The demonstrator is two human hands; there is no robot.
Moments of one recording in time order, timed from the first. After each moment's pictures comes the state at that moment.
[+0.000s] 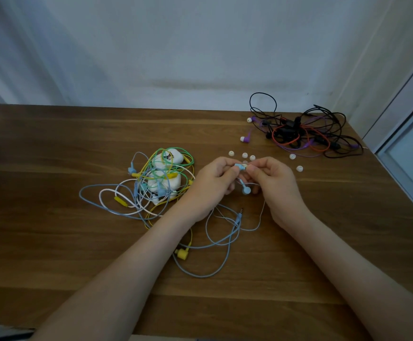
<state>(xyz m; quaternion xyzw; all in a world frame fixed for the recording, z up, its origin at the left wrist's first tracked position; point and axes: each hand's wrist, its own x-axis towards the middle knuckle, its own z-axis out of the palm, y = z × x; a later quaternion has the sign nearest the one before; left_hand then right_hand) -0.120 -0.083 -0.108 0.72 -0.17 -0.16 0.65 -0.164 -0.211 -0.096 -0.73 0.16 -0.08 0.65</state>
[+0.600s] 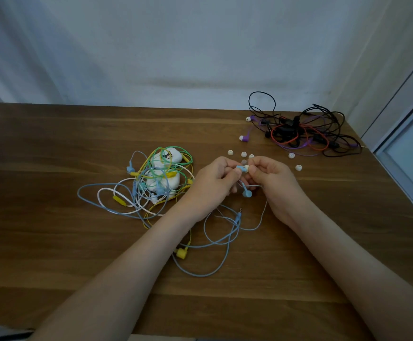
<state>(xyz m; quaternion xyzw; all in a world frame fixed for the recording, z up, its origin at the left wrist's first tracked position) -0.123 -0.082 -0.108 0.78 -0.20 -0.13 0.58 -0.160 -0.220 -0.095 -0.71 0.14 0.00 0.69</state>
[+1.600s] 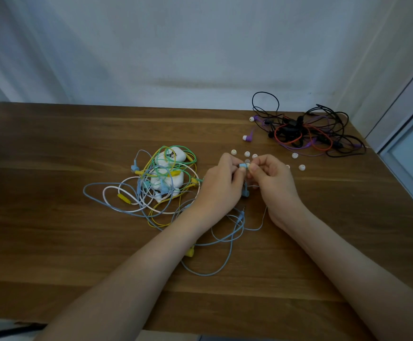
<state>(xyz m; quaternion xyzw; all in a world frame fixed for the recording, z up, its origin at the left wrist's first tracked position) -0.132 -0.092 -0.106 0.86 -0.22 0.02 0.45 -0.164 -0.205 -0.099 -0.73 0.13 -0.10 0.66</state>
